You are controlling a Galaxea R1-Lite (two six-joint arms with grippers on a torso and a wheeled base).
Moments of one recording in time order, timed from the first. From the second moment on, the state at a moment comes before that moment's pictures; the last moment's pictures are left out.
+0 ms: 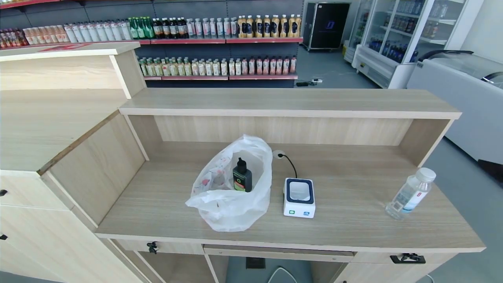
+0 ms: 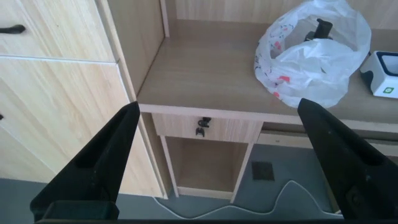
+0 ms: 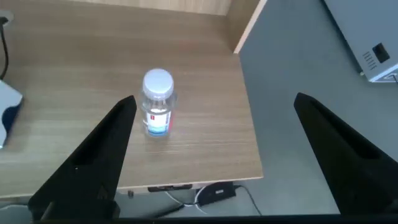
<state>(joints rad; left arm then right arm) 0.00 0.00 0.00 0.00 0.03 -0.01 -0.51 1.33 -0.61 -0.48 0.29 -0.33</state>
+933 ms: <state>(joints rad) 0.00 0.00 0.00 0.00 0.04 -0.01 -0.89 1.71 -0.57 -0.56 0.67 -0.72</state>
